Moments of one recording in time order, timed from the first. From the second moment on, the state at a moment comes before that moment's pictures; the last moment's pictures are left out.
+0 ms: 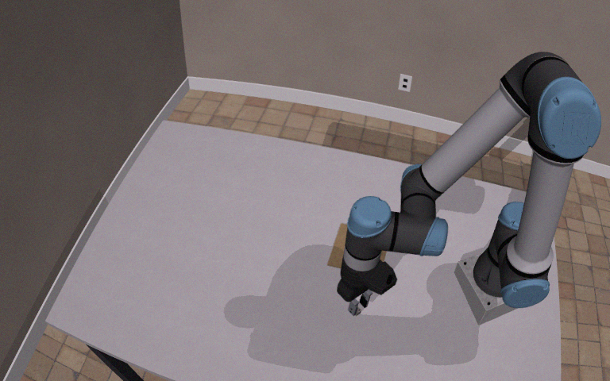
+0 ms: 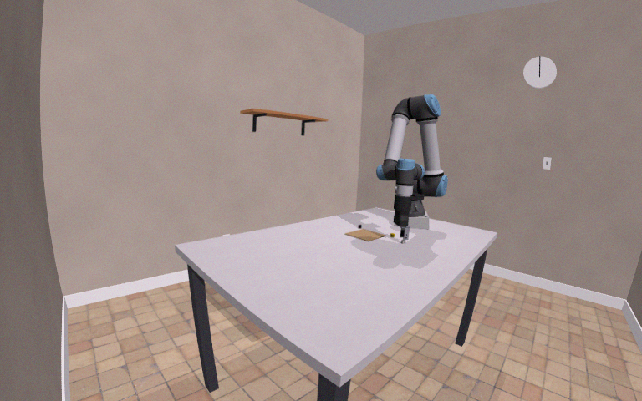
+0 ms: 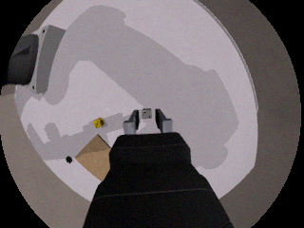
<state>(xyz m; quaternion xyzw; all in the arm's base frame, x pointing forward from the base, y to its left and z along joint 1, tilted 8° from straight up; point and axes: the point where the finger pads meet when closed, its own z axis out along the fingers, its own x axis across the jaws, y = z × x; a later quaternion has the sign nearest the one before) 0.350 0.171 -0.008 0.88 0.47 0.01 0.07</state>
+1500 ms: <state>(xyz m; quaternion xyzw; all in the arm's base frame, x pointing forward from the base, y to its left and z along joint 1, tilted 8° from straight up) 0.352 0.168 -0.030 0.88 0.47 0.01 0.07</state>
